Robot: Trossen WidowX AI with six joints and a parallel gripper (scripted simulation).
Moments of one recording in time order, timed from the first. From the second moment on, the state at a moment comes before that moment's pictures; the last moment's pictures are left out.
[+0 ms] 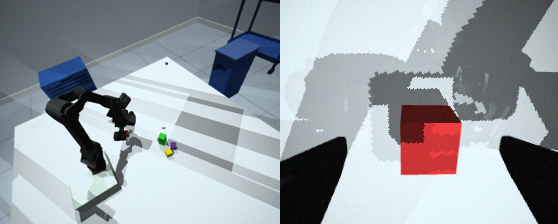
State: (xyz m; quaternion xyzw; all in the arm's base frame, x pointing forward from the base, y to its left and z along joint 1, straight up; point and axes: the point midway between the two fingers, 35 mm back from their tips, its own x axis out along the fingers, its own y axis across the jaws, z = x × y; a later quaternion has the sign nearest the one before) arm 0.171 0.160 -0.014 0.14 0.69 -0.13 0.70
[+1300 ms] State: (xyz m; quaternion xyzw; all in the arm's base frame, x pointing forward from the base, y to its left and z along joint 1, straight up) arm 0.169 0.158 -0.036 0.14 0.69 -0.13 0.70
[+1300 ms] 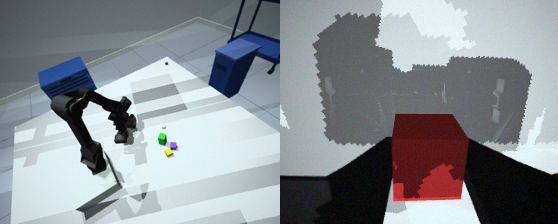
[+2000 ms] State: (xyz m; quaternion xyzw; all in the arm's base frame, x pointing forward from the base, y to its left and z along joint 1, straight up) arm 0.167 0.156 0.005 0.13 0.69 -0.13 0.70
